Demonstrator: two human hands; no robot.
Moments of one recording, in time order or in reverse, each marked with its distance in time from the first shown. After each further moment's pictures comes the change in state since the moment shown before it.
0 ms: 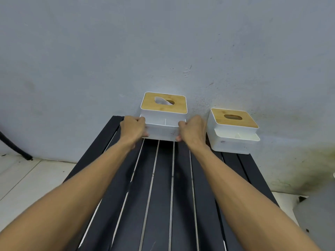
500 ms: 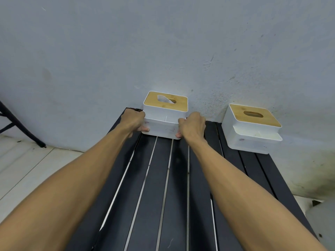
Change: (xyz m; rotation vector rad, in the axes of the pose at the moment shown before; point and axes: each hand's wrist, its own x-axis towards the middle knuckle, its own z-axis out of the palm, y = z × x) left_hand 0.044 -0.026 -0.039 -0.106 -0.122 -0.253; right_hand -0.008 -0.020 0.051 -0.066 -0.055 0.001
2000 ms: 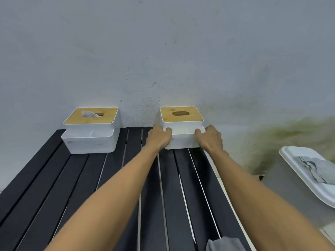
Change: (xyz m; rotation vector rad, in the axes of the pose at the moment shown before) left_hand -0.108 0.036 0.259 0.400 -0.329 0.225; right_hand 0.051 0.195 -0.191 -0.100 0.102 0.274
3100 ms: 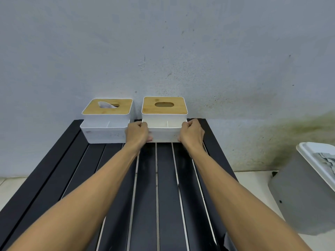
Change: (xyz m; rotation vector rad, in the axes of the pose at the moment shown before) left_hand -0.012 -0.060 -0.072 -0.325 0.319 -0.042; right_hand -0.054 -0.061 0.076 0.435 -0.002 -0.056
